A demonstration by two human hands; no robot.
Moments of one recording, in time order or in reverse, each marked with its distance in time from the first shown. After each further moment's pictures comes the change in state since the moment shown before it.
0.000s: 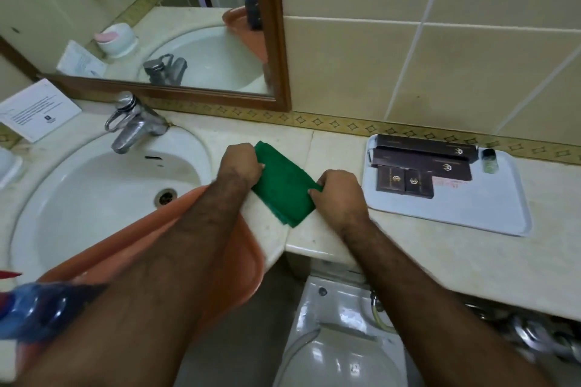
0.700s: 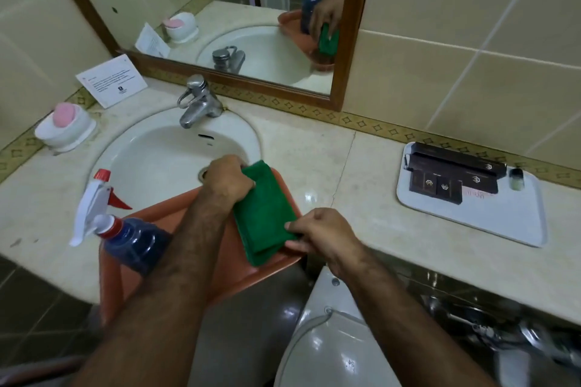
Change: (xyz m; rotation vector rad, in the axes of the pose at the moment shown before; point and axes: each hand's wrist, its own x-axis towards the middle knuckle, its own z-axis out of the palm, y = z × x) left_hand -0.101 -0.113 -0.055 -0.238 0.023 -0.201; right_hand -0.124 -0.085 0.022 0.936 -0.487 0.381
